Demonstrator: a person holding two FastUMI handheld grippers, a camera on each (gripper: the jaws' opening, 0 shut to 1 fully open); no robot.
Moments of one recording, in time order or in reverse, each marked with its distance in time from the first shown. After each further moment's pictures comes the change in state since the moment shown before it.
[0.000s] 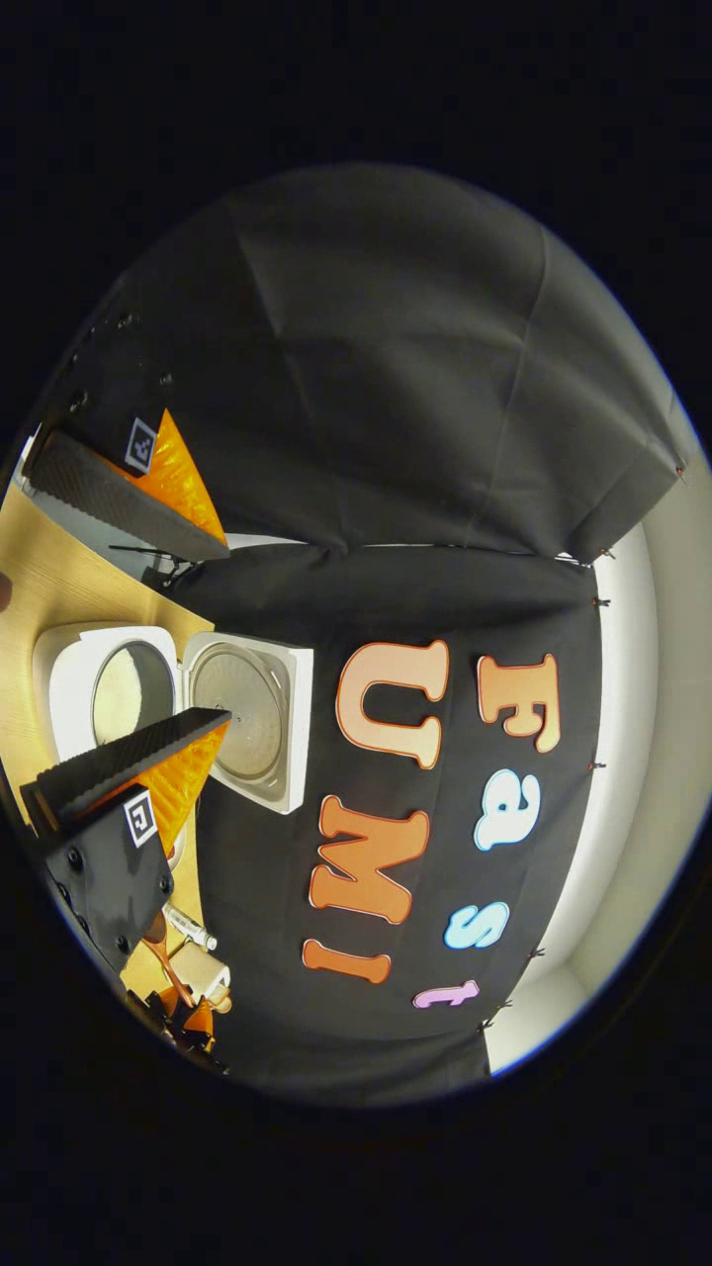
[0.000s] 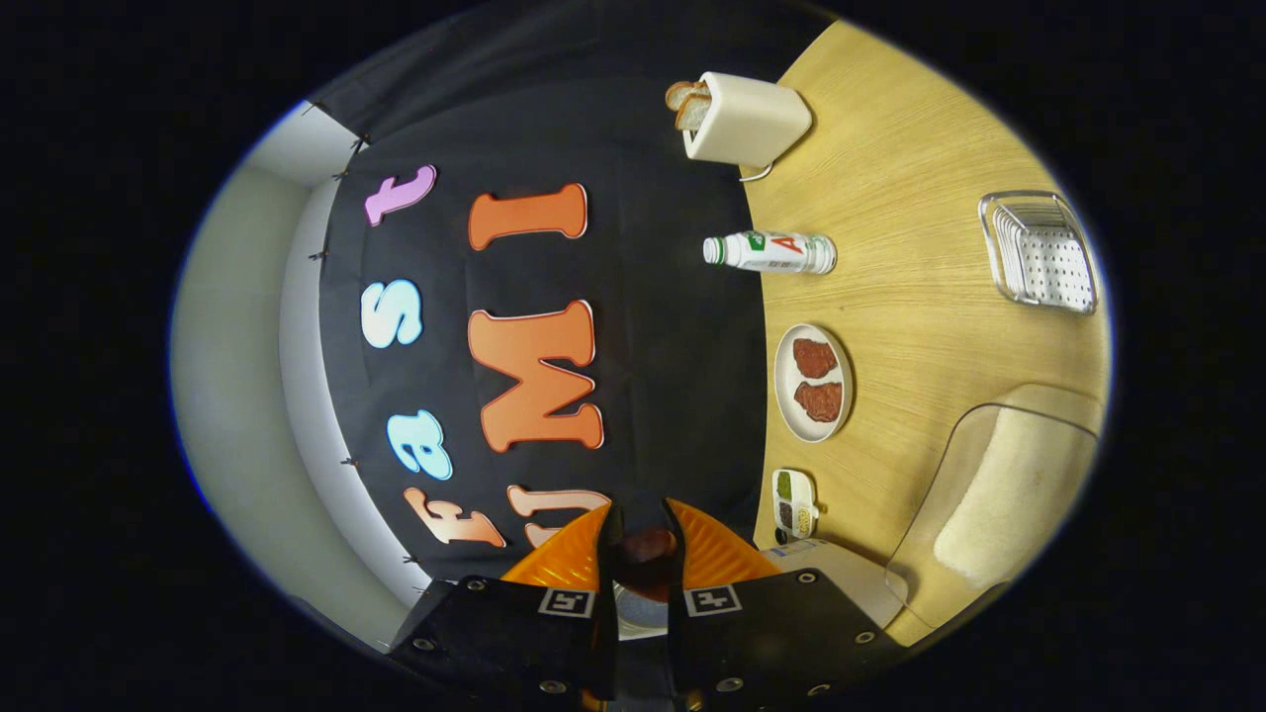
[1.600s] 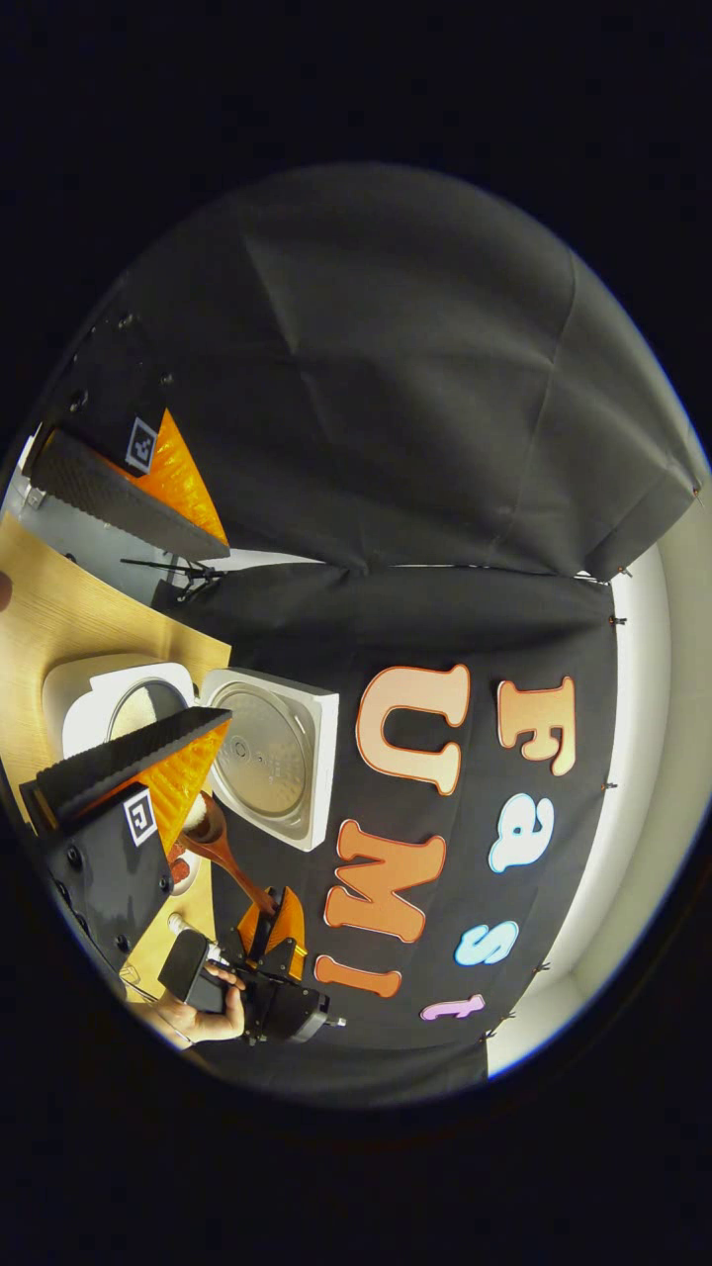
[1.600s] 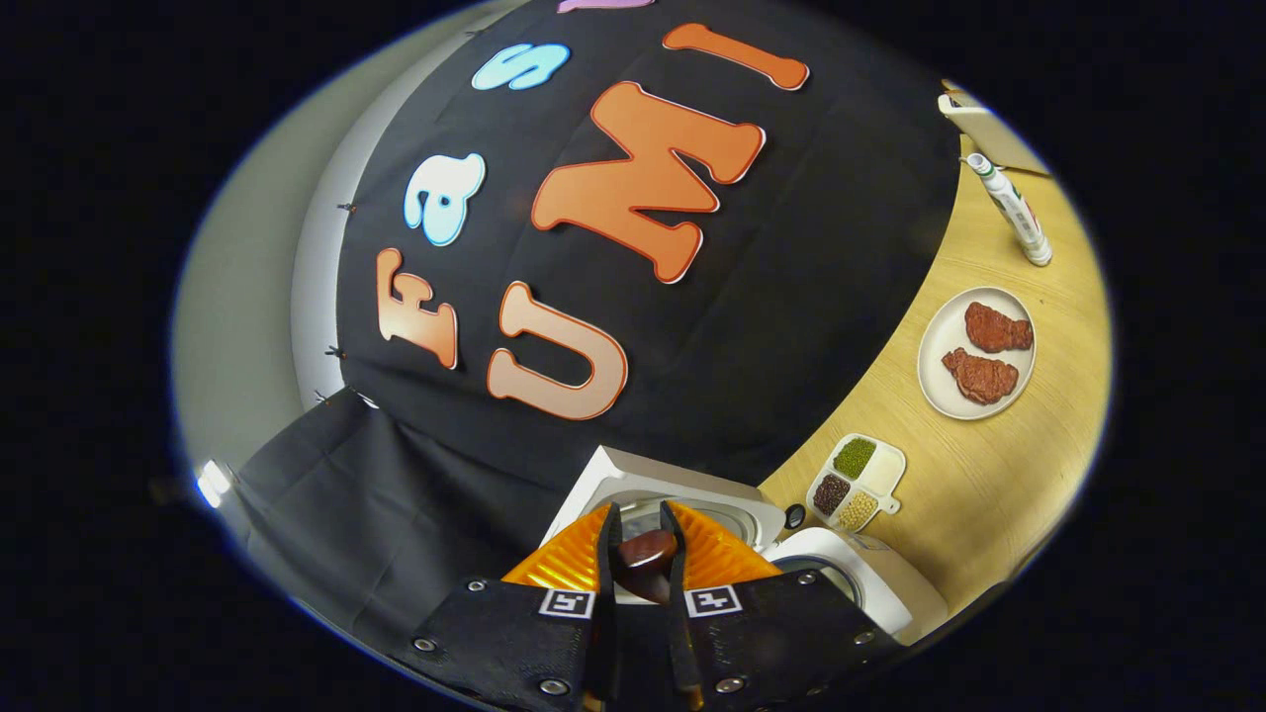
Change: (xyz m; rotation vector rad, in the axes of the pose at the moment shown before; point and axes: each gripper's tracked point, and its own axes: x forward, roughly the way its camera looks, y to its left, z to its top) left arm 0.009 0.043 -0.024 -0.010 0.051 0.007; right arm 0.141 0.058 -0.202 -0.591 0.277 0.029
